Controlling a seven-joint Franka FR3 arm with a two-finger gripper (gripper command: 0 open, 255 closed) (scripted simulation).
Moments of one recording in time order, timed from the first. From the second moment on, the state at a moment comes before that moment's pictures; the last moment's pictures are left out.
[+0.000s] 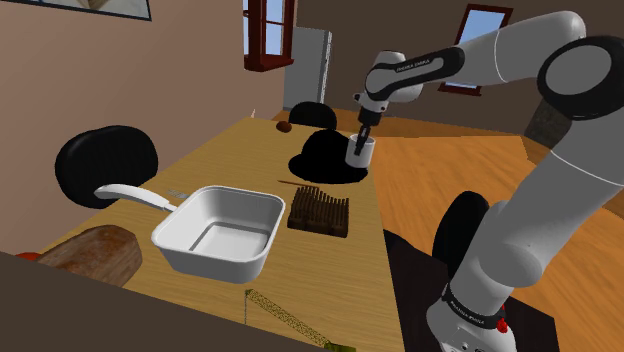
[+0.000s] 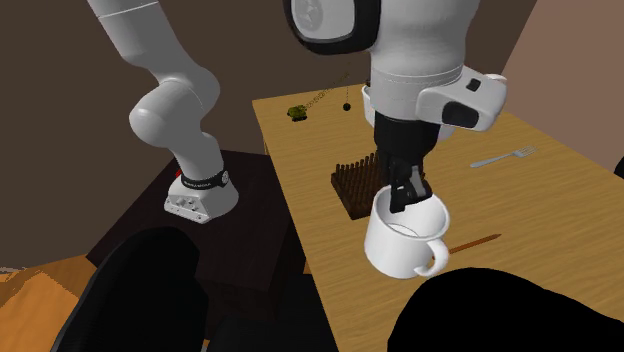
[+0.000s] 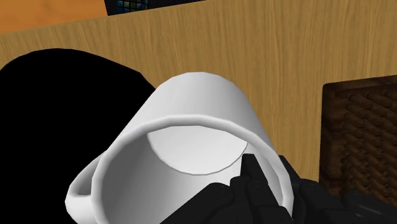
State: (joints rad) arm -0.02 -0.19 -0.39 -2.16 -0.01 2.08 -0.72
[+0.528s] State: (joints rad) arm -0.02 -0.22 -0.38 -2.07 -0.02 1.97 -0.71
